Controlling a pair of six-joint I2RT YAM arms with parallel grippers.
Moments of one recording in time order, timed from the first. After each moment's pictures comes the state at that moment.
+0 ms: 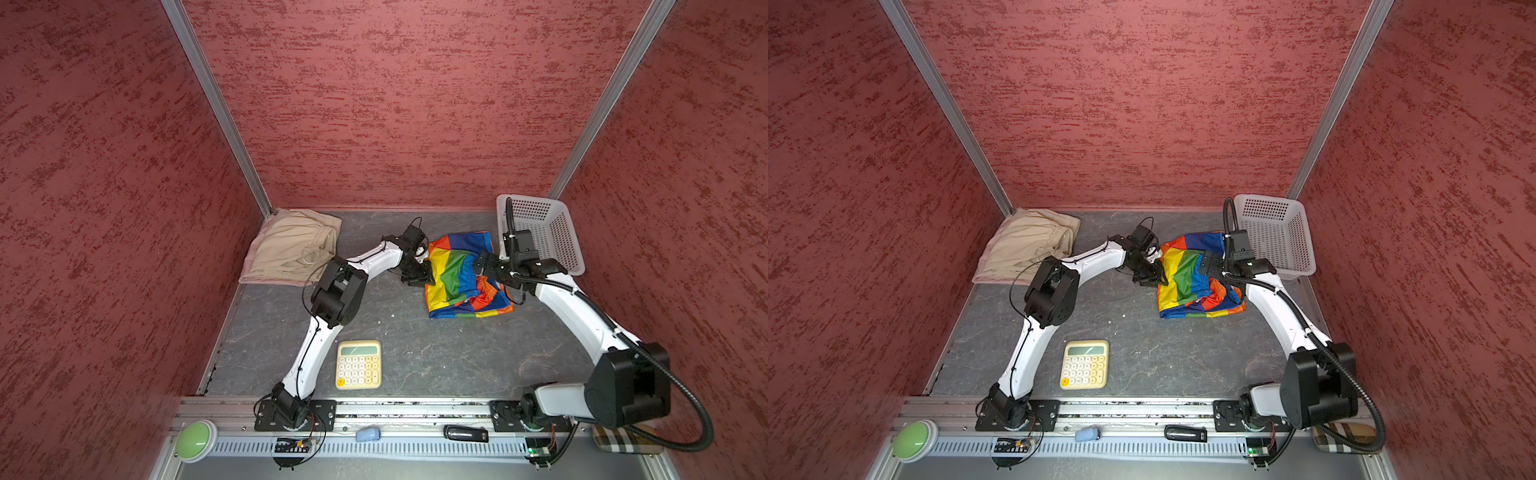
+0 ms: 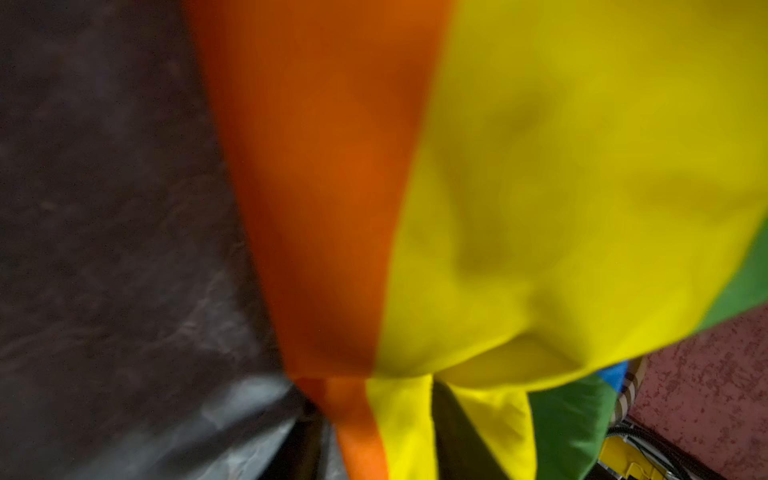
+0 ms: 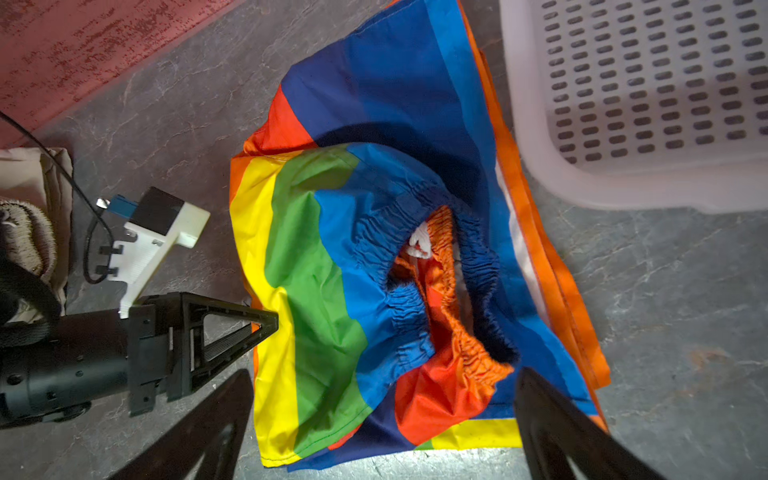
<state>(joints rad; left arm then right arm) -0.61 2.38 1.92 -0.78 0.50 -0.51 0.17 1.36 1.07 -0.61 -0.06 0.51</state>
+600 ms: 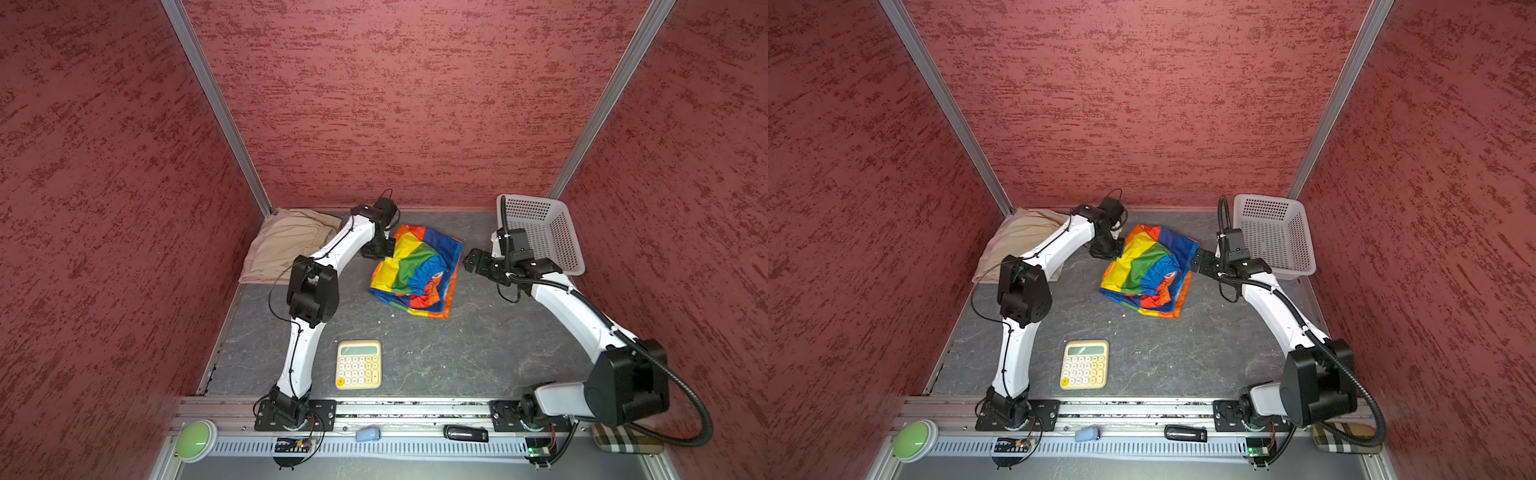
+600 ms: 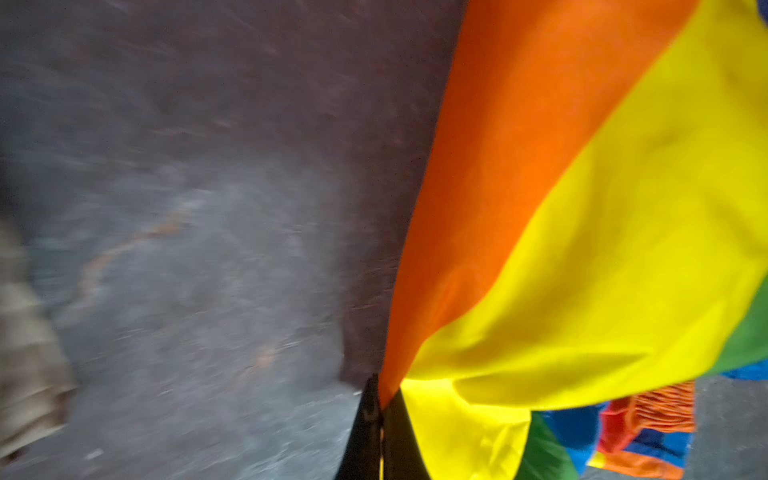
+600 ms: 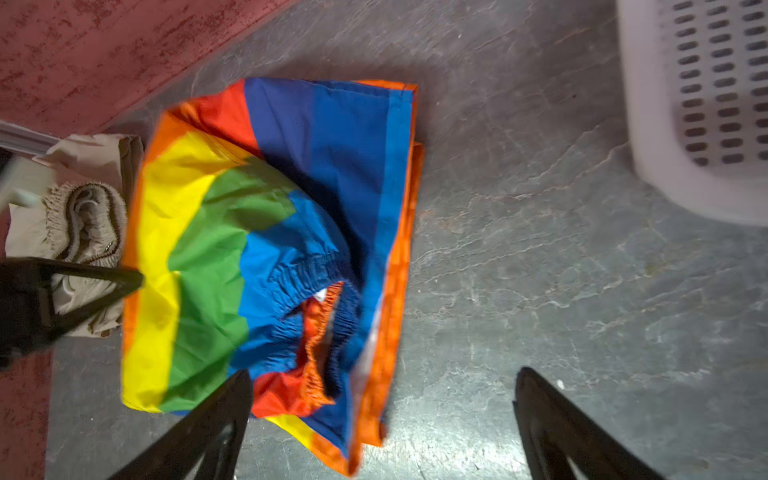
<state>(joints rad) -0.43 2.20 2.14 -1.25 -0.07 -0.26 0.25 1.40 1.08 -0.54 -0.14 0.54</state>
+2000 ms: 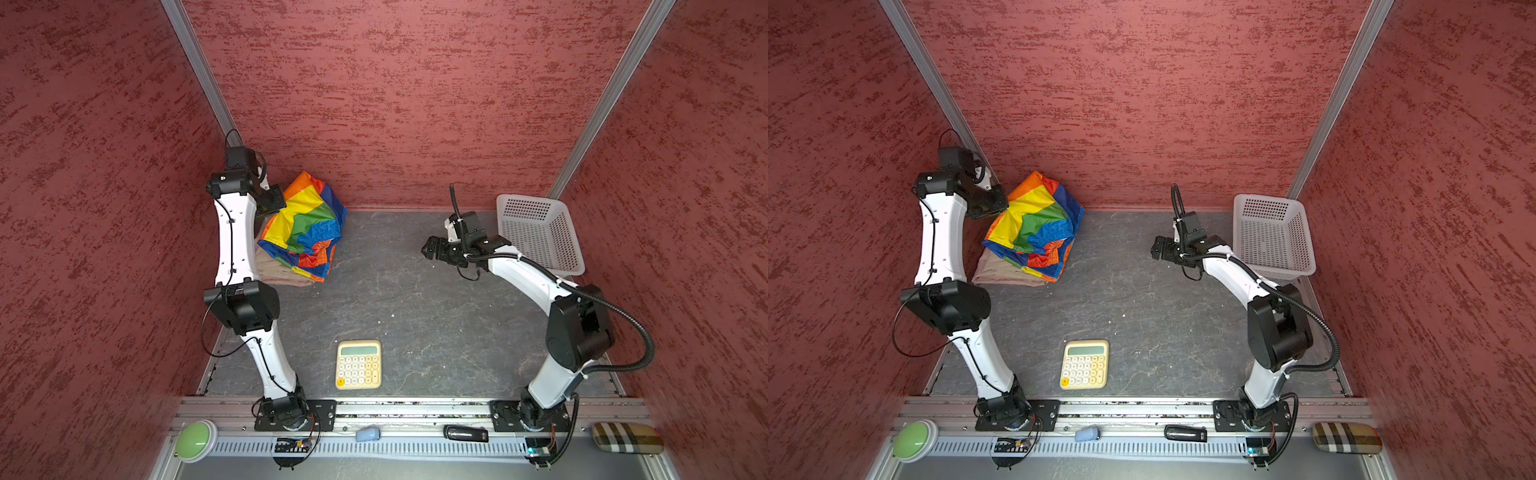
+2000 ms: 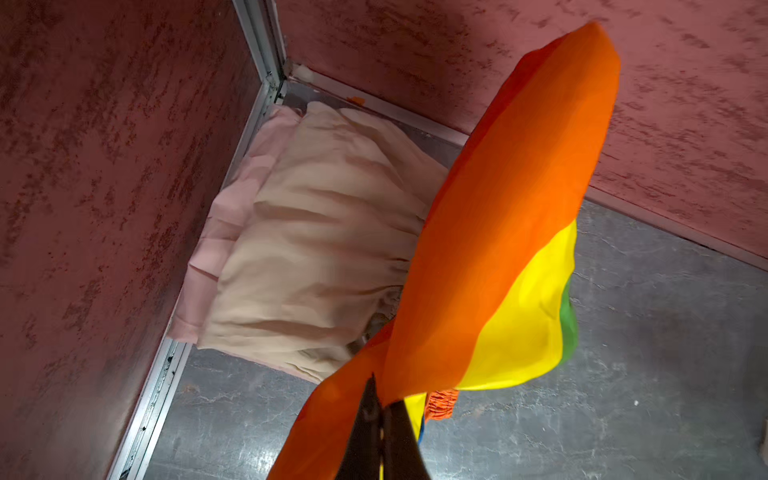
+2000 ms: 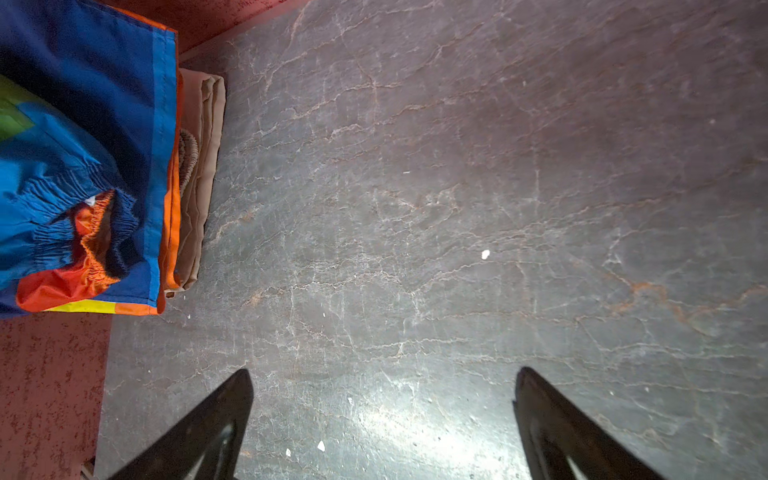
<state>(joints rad) 0.24 2.03 2.36 -1.31 0.10 -0.16 0.41 1.74 1.39 -0.48 -0.21 0.56</state>
